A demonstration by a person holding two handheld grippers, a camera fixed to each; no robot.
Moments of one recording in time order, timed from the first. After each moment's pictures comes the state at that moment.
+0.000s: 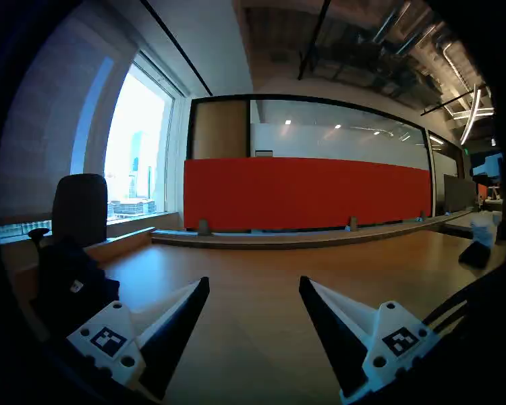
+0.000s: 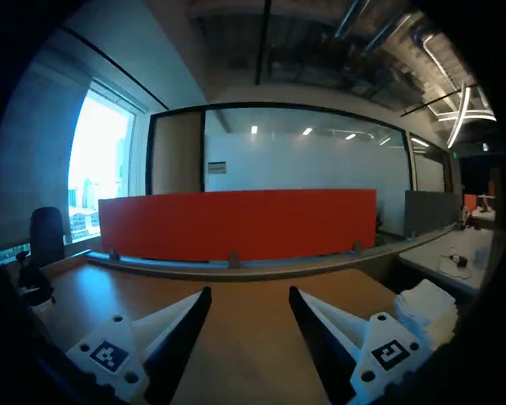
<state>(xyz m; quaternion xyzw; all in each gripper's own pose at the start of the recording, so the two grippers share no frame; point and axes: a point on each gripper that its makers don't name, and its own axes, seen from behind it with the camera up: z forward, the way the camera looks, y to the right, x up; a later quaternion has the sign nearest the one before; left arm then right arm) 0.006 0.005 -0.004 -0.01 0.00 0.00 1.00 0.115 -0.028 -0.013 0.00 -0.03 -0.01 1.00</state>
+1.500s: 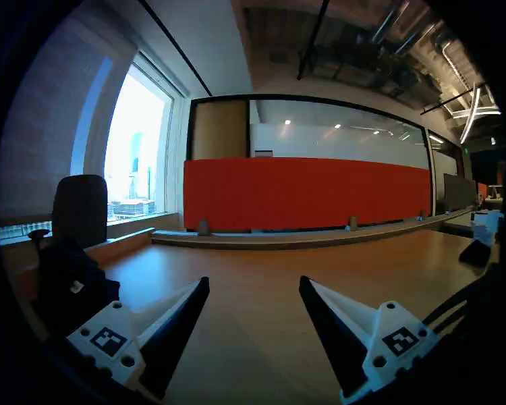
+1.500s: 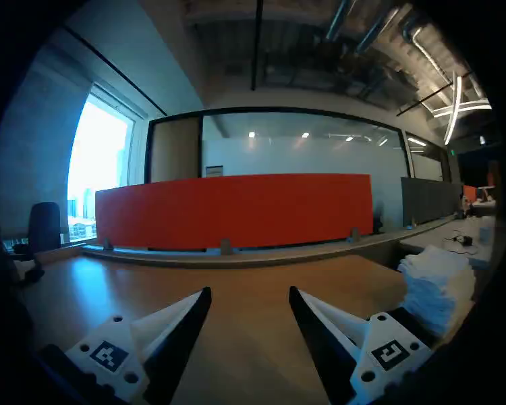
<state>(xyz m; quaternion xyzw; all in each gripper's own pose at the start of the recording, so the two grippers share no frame) 0.007 0.006 -0.004 -0.01 0.00 0.00 1.00 0.011 0.012 -0.008 0.00 0.00 0.00 1.00</state>
